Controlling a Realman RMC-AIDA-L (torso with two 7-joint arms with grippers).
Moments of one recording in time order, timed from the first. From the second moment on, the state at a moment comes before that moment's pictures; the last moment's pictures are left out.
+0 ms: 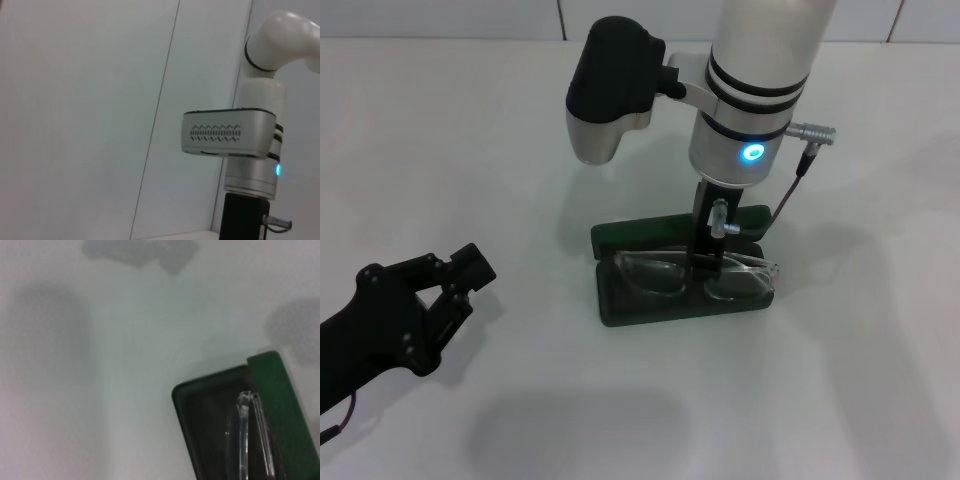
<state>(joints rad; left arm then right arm) -0.18 -2.08 0.67 0.41 1.60 1.81 -0.91 1.40 2.03 -2.00 -0.58 -2.04 -1.35 2.45</state>
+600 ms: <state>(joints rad) -0.18 -2.08 0.67 0.41 1.60 1.81 -0.91 1.27 2.03 -2.00 -0.80 -2.24 -1.38 2.44</state>
